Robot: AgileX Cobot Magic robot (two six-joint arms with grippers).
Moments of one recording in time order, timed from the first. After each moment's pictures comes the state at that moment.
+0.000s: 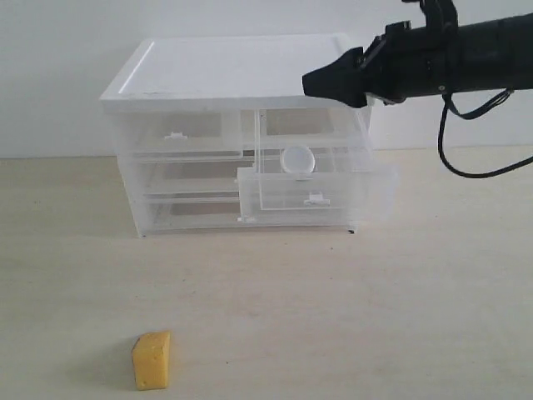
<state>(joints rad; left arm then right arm) -0.02 0.00 0.00 -0.01 0.31 0.01 0.17 1.70 -1.26 1.54 0.78 -1.64</state>
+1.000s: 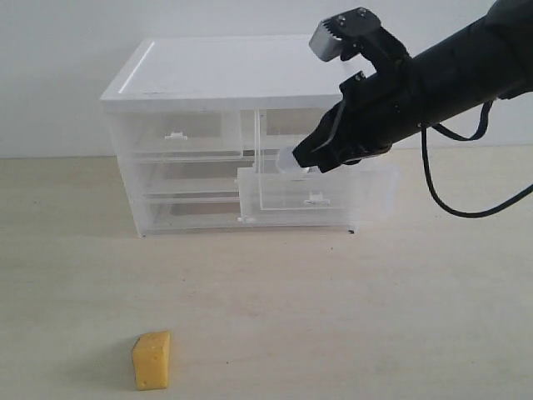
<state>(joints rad) -0.02 0.00 0.00 -0.01 0.31 0.01 0.33 1.66 -1.26 0.93 0.74 -1.22</state>
